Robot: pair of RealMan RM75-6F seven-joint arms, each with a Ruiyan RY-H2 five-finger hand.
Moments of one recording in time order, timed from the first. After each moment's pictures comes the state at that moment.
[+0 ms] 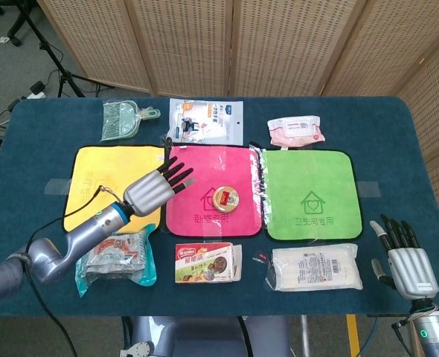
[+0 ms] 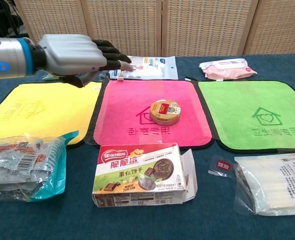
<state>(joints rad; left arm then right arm) -0.91 -1.38 -0.22 -1.36 1.60 0.66 0.45 0.12 -1.20 0.02 -1.48 -1.53 1.41 -0.04</state>
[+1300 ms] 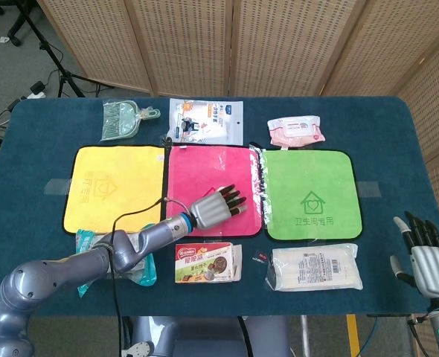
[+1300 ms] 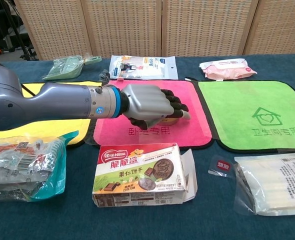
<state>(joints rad) -1.20 -1.80 -0.09 -0.94 1.62 0.57 0.20 0.10 -1.17 0.05 -1.45 -1.47 1.41 0.06</state>
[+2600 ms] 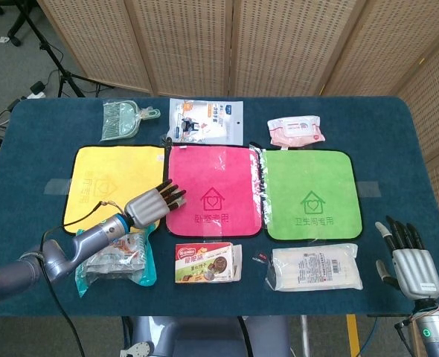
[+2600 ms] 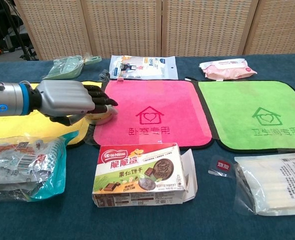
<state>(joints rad) -0.98 -1.48 0.09 -1.16 1.59 0.74 0.27 0.11 -1.20 0.02 -1.46 -1.51 1.39 -0.04</state>
